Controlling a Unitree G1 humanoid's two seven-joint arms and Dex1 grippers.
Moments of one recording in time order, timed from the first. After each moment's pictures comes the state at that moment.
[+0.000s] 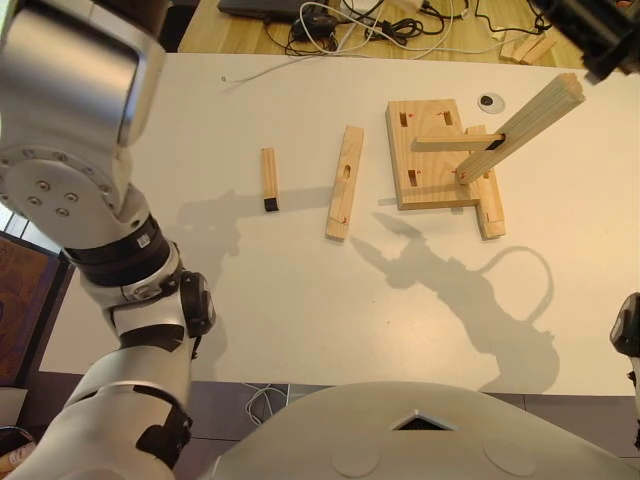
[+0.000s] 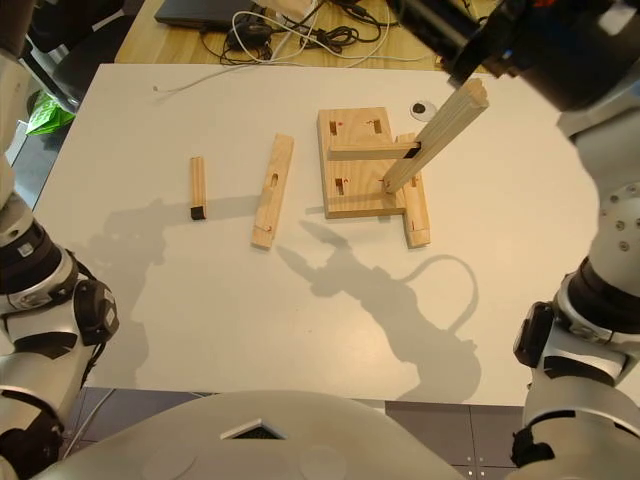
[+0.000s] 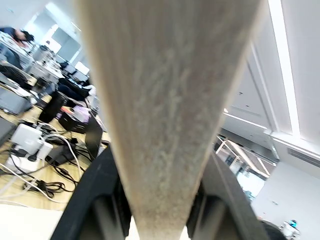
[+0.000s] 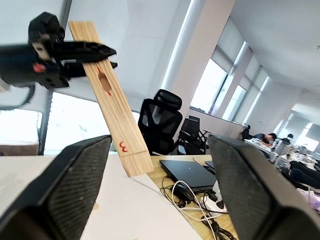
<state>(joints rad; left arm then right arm) -0.70 0.48 0.23 -0.42 -1.53 0.54 0.47 -0.62 -0.71 -0.31 -0.53 0.83 0.74 0.58</state>
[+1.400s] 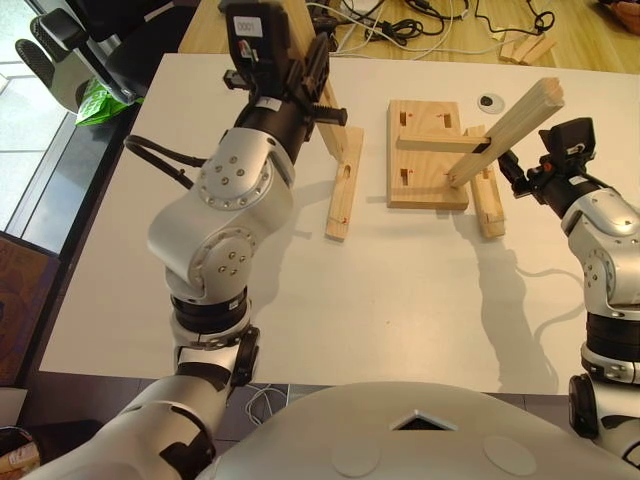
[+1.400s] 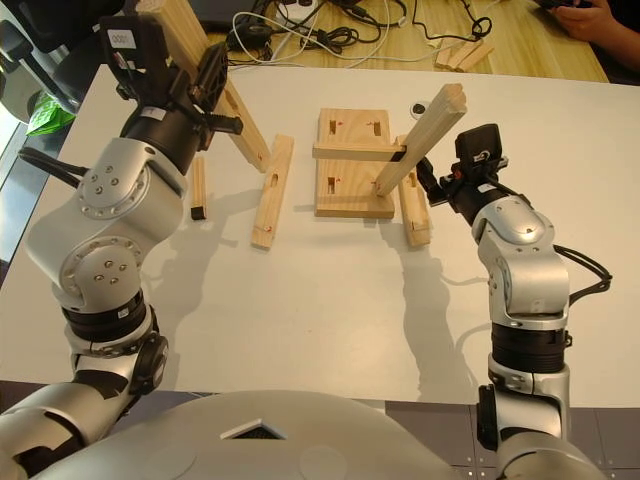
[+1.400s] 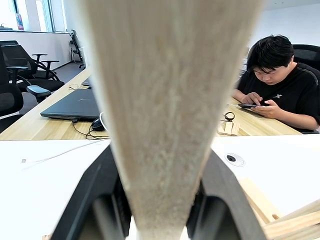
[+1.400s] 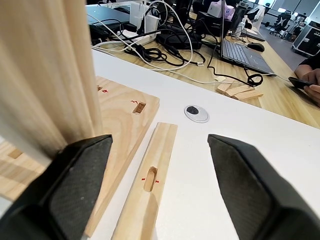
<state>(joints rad) -0.46 0.21 -0.07 -0.60 -0.59 0.93 0.37 -0.16 -0.48 -0.09 -0.29 0.22 0.69 0.29</state>
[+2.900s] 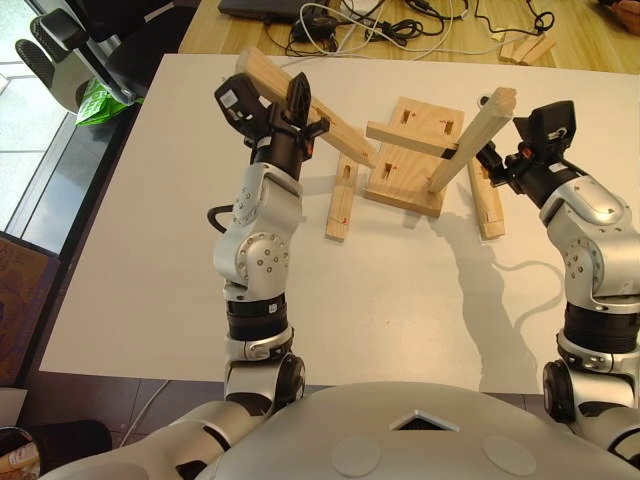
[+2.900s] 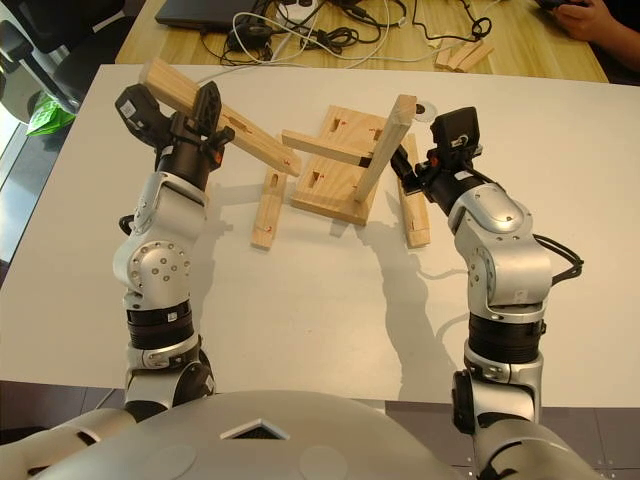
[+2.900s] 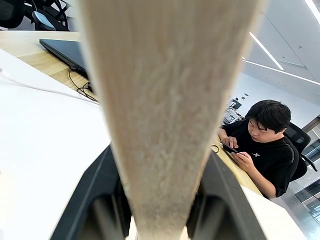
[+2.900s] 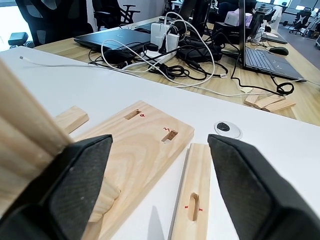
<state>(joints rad) -0.29 -0.08 0.07 -0.25 -0.63 0.46 0.23 -0.23 -0.37 -0.07 -0.36 0.23 0.80 0.29</state>
